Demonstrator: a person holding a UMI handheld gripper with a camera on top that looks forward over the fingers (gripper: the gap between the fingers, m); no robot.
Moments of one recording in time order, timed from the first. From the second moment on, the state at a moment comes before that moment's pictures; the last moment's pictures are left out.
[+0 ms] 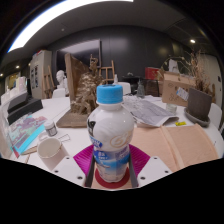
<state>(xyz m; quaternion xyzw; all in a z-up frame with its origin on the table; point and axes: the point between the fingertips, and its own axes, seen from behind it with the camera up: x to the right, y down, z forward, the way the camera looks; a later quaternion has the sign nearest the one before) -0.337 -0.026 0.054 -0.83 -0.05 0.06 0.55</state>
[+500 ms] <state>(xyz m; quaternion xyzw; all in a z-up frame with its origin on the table) -0.354 -0.208 0.166 -0.88 -0.01 -0.03 0.48</state>
